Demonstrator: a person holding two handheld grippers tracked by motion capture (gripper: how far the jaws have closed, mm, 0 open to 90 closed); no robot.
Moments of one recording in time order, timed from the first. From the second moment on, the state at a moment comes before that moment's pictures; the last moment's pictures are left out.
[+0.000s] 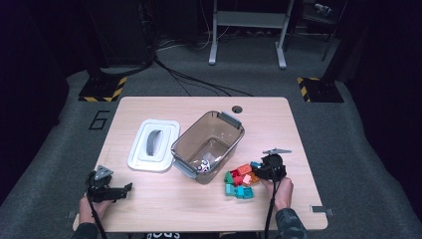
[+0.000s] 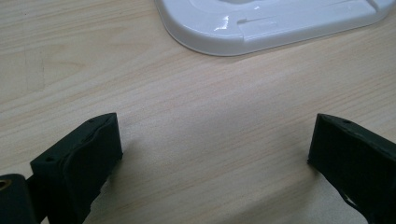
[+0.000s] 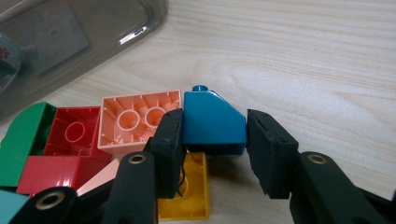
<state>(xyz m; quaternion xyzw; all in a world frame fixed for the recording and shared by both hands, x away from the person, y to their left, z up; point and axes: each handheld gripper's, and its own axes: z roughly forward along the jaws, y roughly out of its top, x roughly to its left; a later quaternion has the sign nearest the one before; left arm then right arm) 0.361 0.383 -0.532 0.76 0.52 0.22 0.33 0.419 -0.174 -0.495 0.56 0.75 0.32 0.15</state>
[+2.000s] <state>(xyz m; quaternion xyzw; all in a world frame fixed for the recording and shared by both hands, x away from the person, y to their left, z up) 0.370 0.375 -0.533 0.76 0.52 0.22 0.33 0.424 -0.183 -0.412 0.54 0.76 0.32 0.18</state>
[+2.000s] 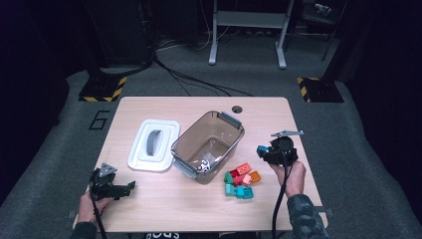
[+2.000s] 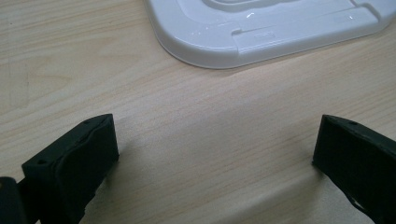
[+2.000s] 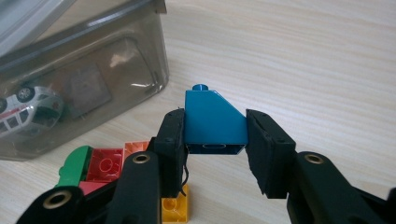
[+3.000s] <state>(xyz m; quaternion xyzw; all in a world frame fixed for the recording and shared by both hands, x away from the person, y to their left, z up) 0.371 0.375 -0.532 0.76 0.52 0.22 0.33 0.450 -0.150 -0.344 0.50 0.77 0.35 0.21</state>
